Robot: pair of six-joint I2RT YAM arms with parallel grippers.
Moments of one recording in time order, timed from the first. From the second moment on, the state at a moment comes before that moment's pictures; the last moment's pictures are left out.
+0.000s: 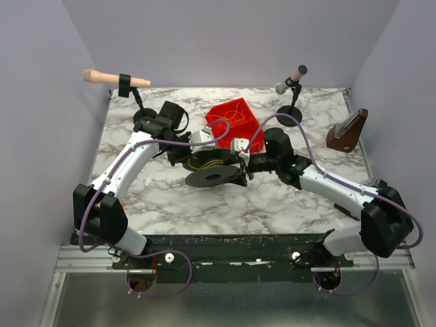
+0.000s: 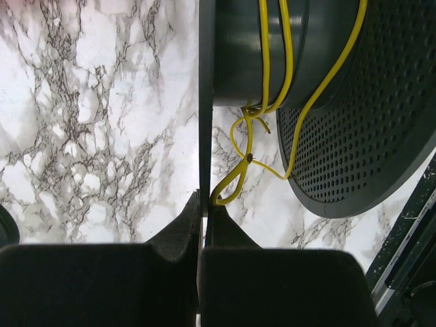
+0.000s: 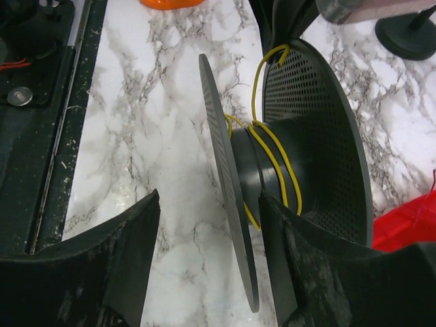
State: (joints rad) left arm -0.38 1.49 1.36 -1.04 0.37 0.93; right arm 0.67 1.38 0.89 0.08 -0.80 -0.46
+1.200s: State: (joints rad) left arm -0.37 1.47 1.36 -0.93 0.36 0.74; right arm 0.58 1.51 0.93 0.06 -0.88 -0.18
